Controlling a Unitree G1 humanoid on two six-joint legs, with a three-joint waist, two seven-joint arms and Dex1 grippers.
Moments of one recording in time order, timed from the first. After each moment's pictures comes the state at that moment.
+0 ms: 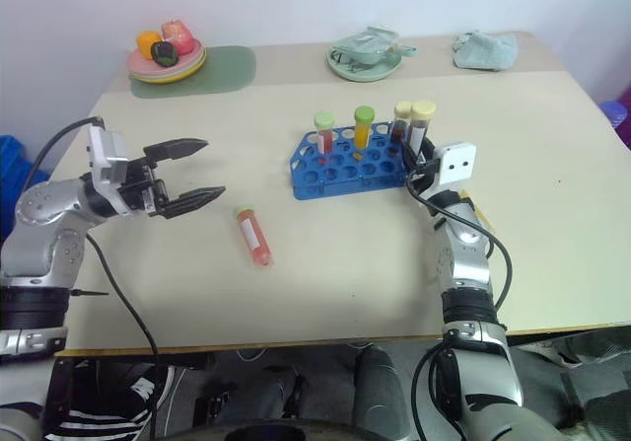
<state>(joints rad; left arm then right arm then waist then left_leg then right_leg) -0.43 0.68 0.15 0.11 -0.52 0.08 -1.19 -0.49 -0.27 -0.21 0.47 0.21 -0.24 0.42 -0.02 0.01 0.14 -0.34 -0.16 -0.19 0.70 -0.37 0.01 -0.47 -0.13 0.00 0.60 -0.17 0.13</state>
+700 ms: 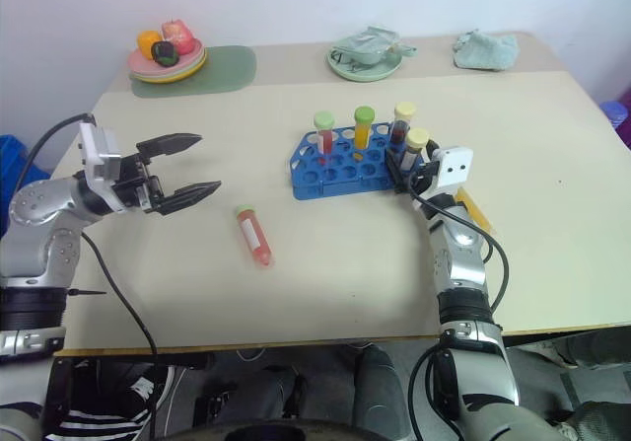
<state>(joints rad) -0.43 0.68 0.18 0.10 -0.52 0.08 -1.18 -0.49 -0.25 -0.21 0.50 0.28 -0.22 0.47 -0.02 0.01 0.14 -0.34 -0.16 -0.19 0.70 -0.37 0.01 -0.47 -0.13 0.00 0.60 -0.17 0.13</state>
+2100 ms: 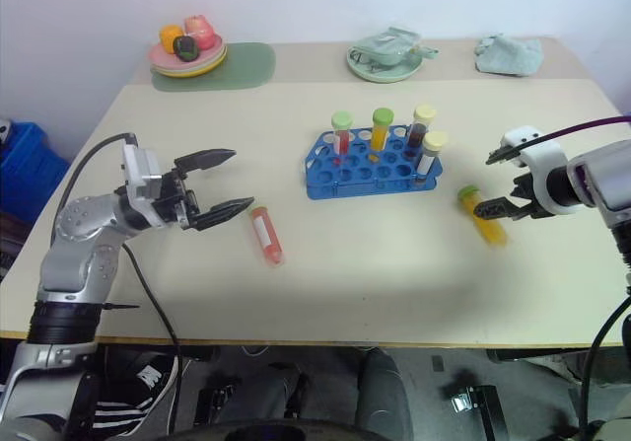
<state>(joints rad) -0.35 0.55 0.10 -0.05 -0.48 0.06 -1.09 -0.87 -1.18 0.43 0.32 0.27 1.21 1.01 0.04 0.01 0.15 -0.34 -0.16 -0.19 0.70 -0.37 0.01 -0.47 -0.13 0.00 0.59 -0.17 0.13</state>
